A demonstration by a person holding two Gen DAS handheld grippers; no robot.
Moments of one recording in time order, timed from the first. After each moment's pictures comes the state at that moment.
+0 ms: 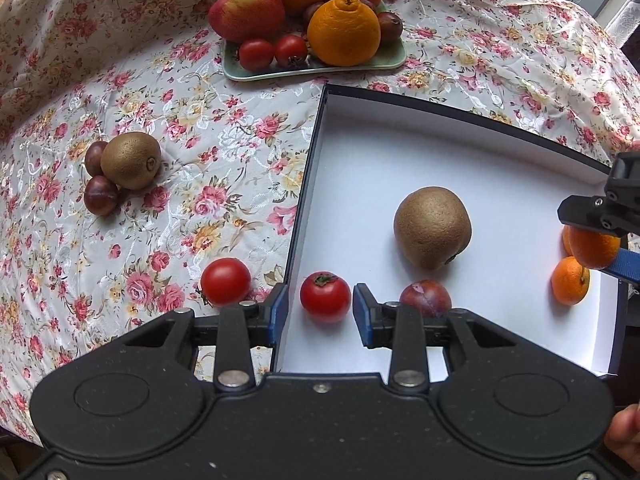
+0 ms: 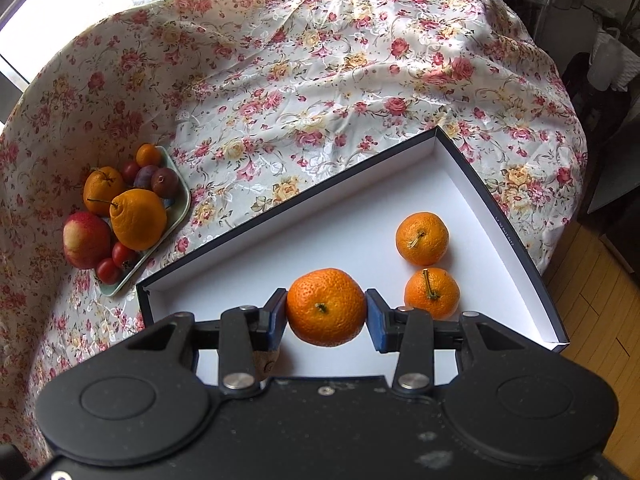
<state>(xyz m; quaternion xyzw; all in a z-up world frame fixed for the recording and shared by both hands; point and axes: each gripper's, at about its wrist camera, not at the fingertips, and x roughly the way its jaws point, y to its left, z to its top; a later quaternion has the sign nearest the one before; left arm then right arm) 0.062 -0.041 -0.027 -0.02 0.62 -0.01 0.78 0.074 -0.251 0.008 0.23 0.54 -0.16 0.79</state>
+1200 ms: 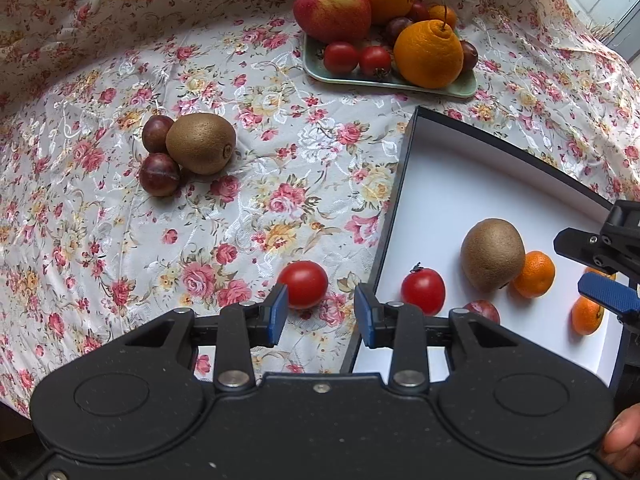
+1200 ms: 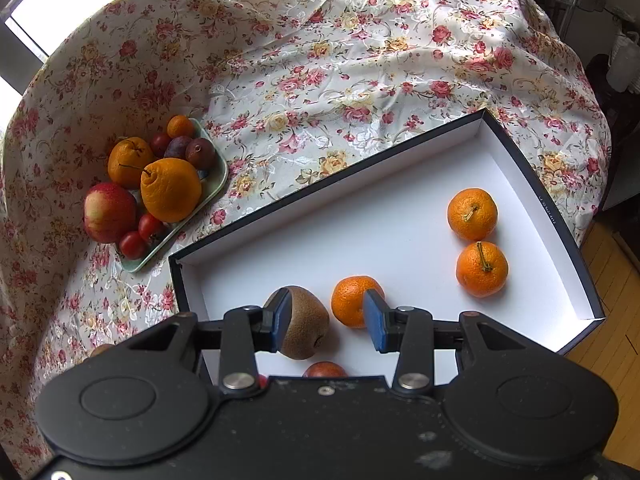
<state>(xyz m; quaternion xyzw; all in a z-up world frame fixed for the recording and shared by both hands) 0.066 0.021 -0.020 -0.07 0.62 0.04 0.78 0.081 -0.204 0.006 0.21 0.55 -0.13 0.80</state>
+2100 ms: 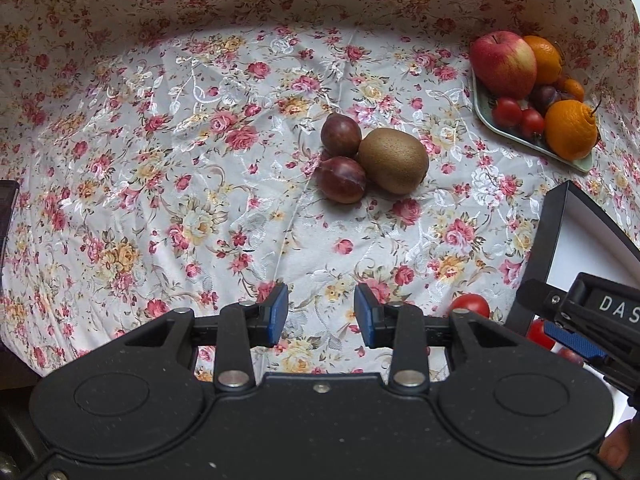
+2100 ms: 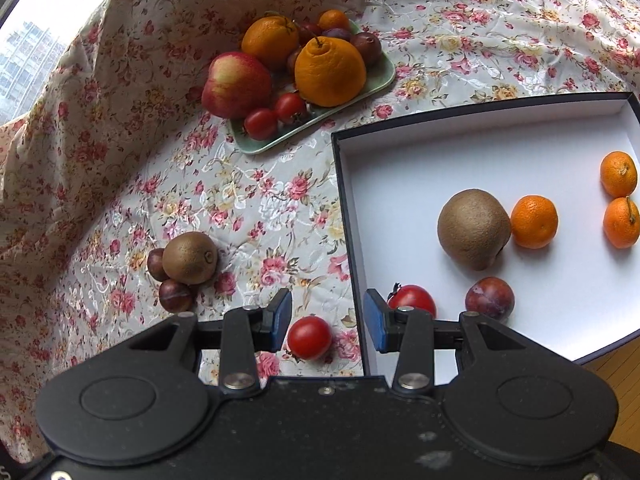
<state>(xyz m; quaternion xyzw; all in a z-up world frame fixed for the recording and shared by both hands) 0.049 0.143 -0.015 -0.13 0.61 0.14 0.77 0.079 -0.069 -0.013 0.16 0.61 0.01 0.78</state>
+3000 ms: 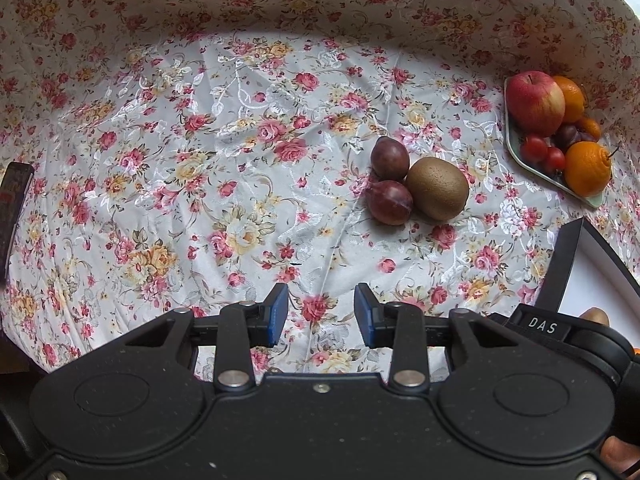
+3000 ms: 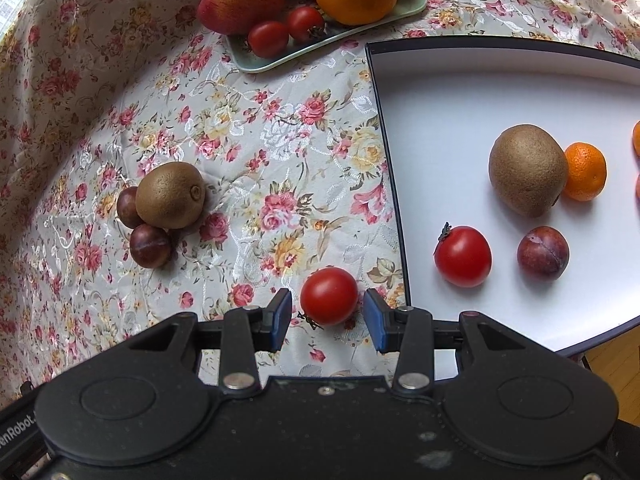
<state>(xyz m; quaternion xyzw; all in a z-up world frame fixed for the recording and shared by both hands) 0.042 0.183 -0.007 -0.16 0.61 0.15 0.77 0.085 -0.030 -0.053 0.13 0.66 -0.02 0.74</state>
